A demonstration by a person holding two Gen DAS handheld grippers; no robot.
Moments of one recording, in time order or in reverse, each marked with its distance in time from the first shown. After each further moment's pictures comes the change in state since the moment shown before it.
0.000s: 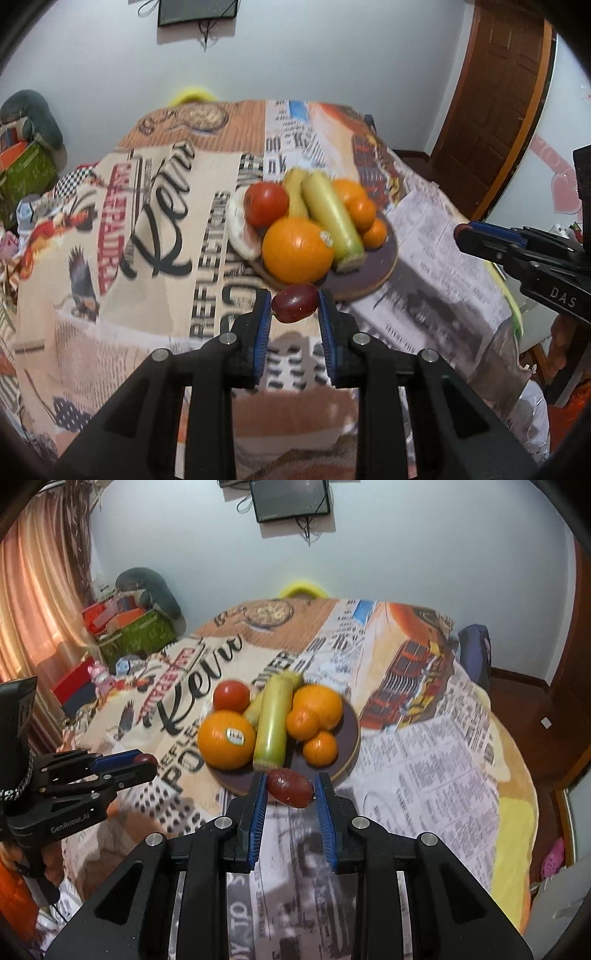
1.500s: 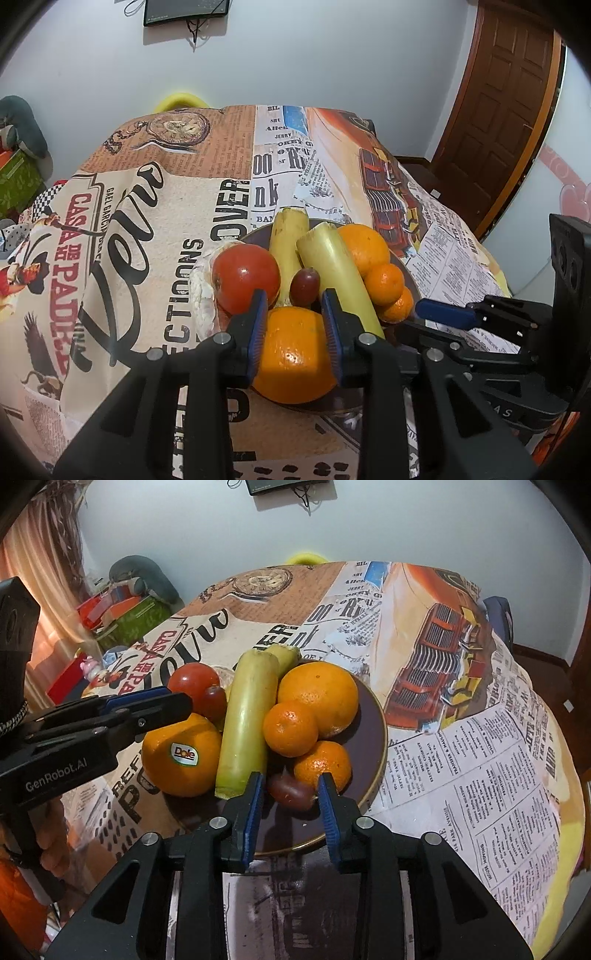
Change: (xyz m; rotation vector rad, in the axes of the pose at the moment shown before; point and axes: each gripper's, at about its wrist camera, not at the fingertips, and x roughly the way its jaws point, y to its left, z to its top) left arm 0.083 0.000 0.059 -0.003 -0.003 -0.018; right arm 0.093 -0.022 0.009 0.031 0.103 0.070
